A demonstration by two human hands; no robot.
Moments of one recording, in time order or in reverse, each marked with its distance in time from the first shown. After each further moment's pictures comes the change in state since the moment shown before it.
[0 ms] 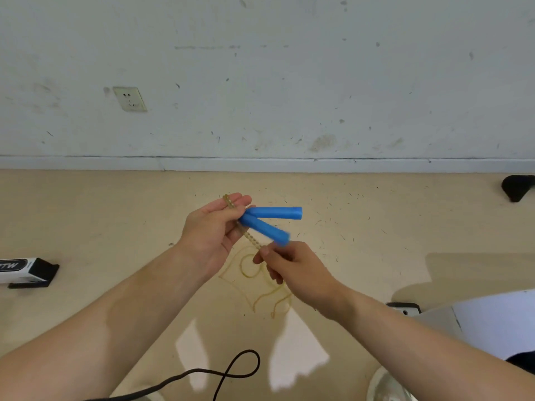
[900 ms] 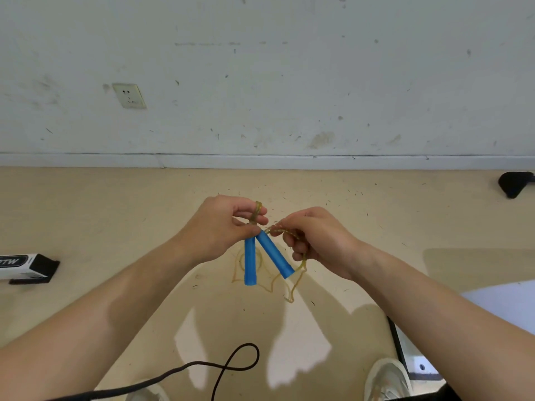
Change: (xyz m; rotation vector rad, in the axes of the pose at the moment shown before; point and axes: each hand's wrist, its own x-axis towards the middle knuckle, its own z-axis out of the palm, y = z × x) left_hand 0.000 0.008 -0.012 1.109 -0.374 0.379; right_hand 0.008 -0.036 -0.039 0.189 -0.026 0.143
